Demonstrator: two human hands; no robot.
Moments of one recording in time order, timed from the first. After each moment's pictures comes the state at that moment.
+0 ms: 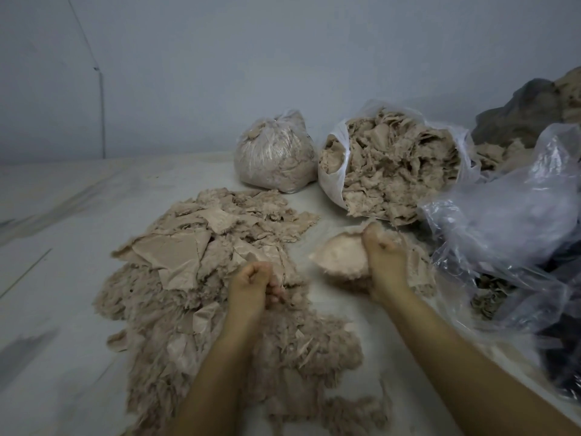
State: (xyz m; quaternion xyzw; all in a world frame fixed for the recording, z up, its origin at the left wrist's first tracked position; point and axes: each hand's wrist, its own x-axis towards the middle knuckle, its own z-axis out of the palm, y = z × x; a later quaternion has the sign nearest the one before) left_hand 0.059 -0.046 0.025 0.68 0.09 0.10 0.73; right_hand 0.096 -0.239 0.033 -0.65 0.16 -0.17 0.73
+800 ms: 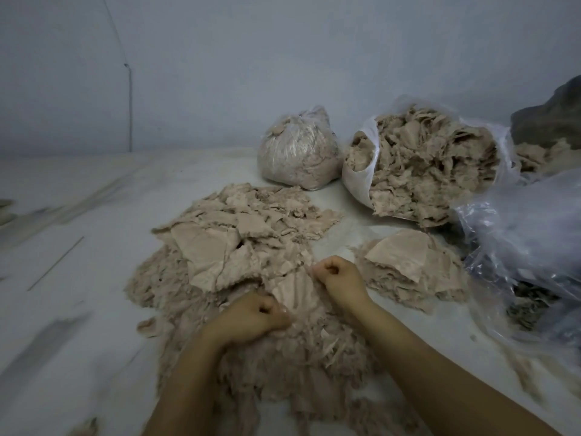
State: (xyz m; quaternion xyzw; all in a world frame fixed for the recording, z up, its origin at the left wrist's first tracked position) left_hand 0.045 0.021 0.025 0.90 -0.08 -0.14 0.41; right_hand 0.107 -0.159 -0.009 -0.79 0.02 -0.02 0.61
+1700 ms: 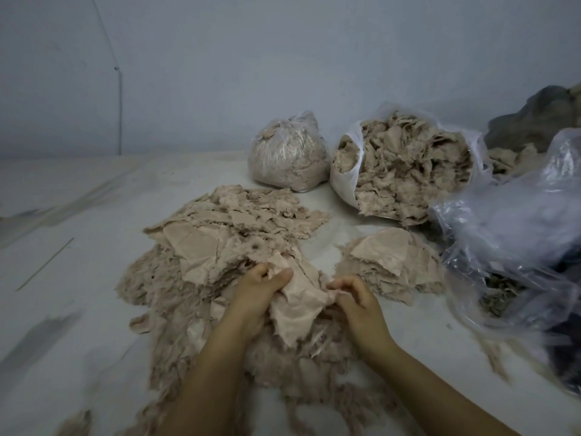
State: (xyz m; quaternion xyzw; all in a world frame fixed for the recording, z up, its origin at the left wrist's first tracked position) left_hand 0.039 -0.026 0.036 0.62 0.10 -0.05 0.77; right_hand 0.026 -0.195 -0.011 -0.66 -0.02 -0.03 0.75
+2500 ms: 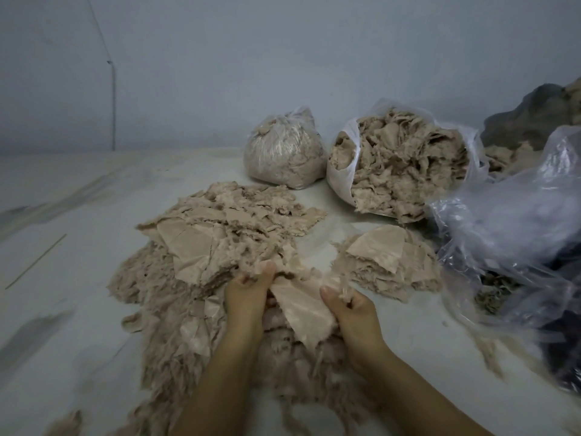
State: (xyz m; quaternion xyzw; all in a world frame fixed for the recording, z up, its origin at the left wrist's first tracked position) left_hand 0.038 -0.041 0.022 0.60 0.24 0.13 0.75; right_hand 0.022 -0.183 -0.020 -0.61 0.08 0.00 0.79
